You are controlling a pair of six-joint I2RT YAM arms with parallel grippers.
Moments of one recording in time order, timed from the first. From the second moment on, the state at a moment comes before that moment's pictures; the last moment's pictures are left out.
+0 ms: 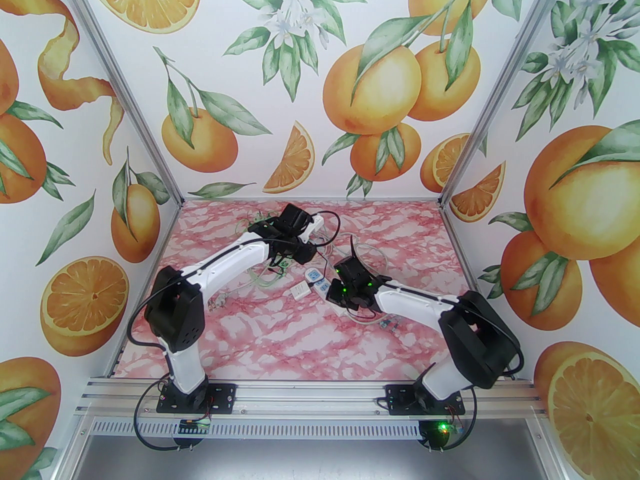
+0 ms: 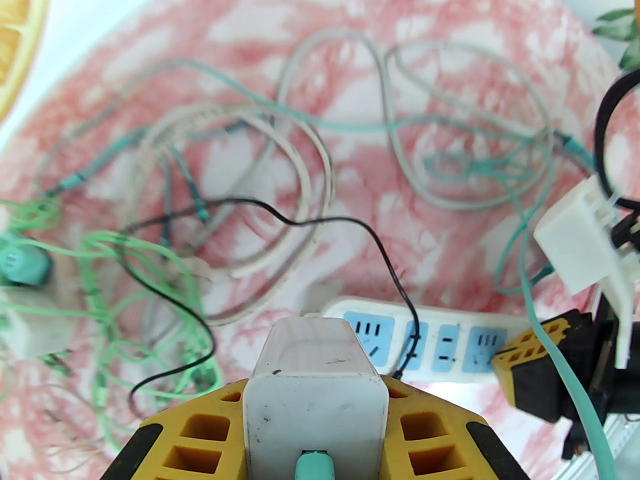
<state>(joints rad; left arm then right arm) -0.64 1.81 1.59 -0.69 0.03 0.05 0.64 1.53 0.83 -0.34 -0.10 0.91</state>
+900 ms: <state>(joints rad) -0.98 1.44 1.07 -0.62 -0.29 -0.13 0.53 1.03 0.82 -0.63 0.18 0.81</state>
